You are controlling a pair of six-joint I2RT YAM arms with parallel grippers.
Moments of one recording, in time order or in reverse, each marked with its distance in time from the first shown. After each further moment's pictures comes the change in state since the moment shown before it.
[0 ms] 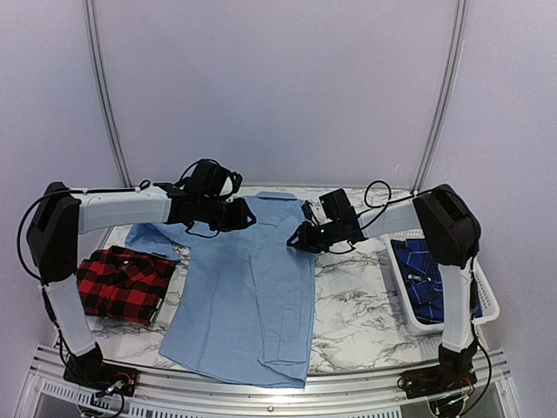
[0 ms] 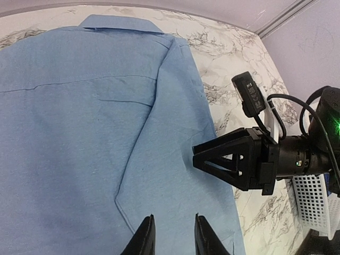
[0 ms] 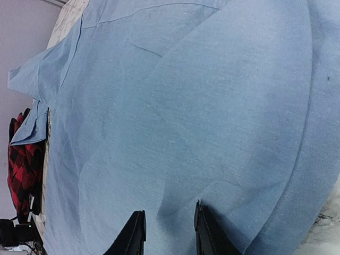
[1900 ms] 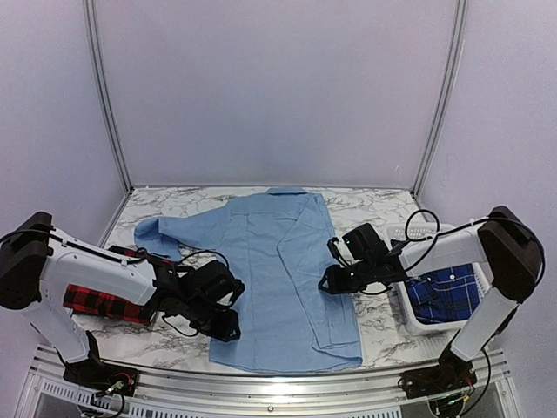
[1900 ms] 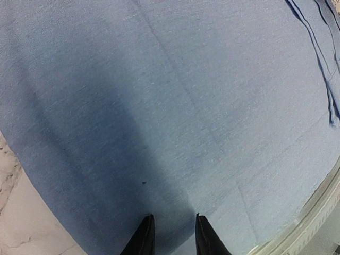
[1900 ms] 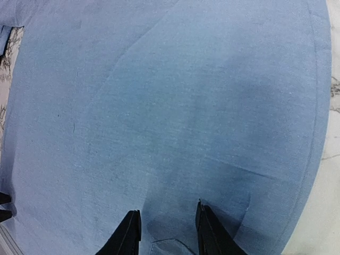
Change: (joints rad) left arm -0.424 -0.264 -0.581 -0.129 -0.040 -0.139; right arm 0.125 -0.489 -0.584 -0.078 0.292 -0.069
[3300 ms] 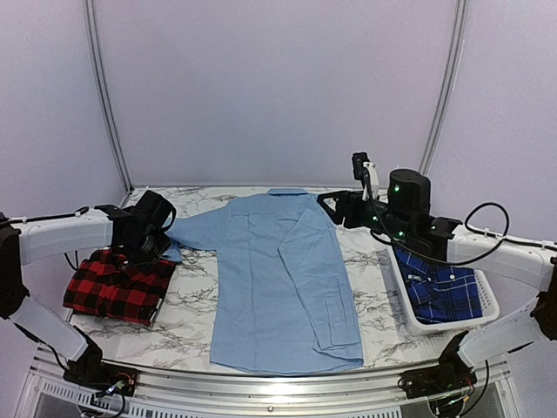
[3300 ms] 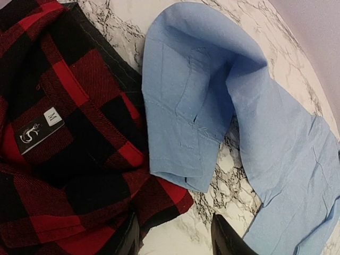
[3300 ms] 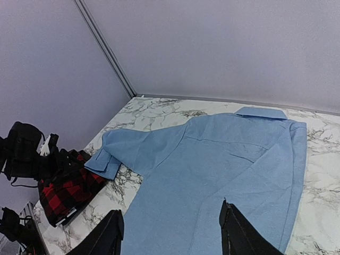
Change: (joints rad) left arm 0.595 -0.165 0.119 -0.255 -0.498 -0.625; right arm 0.000 -0.378 0.101 0.254 0.047 -0.116
